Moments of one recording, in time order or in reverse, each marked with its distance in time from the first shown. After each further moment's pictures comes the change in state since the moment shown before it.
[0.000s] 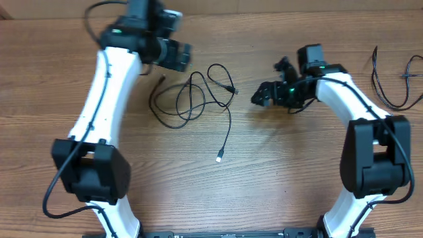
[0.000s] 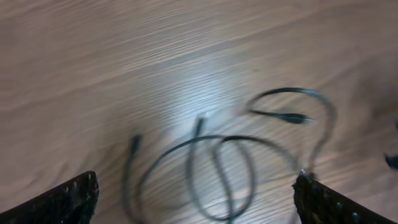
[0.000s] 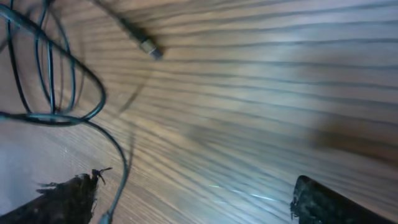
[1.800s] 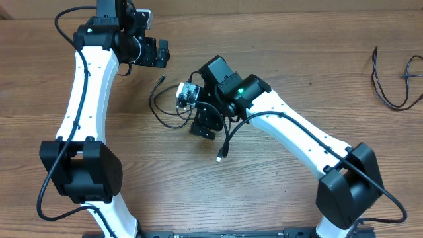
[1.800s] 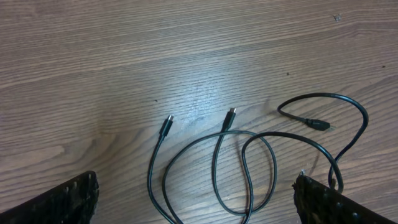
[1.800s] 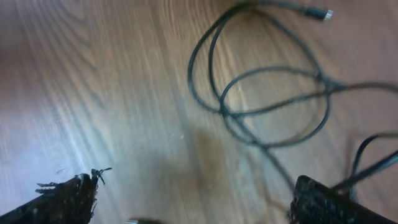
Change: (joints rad) left arm 0.098 0.000 0.000 -0.021 0.018 -0.033; right arm 0.567 -0.082 0.217 -0.080 0.219 -0.612
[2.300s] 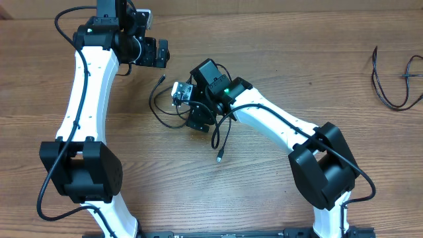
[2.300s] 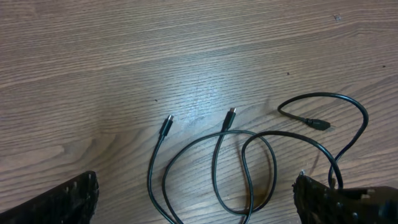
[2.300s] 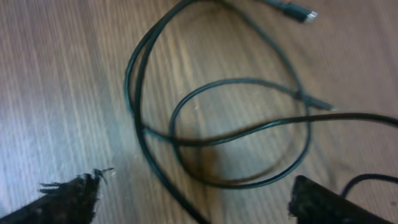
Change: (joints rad) left arm 0.000 0.000 0.000 0.000 0.000 0.000; right arm -0.001 0.167 -0.001 0.212 0.090 -0.042
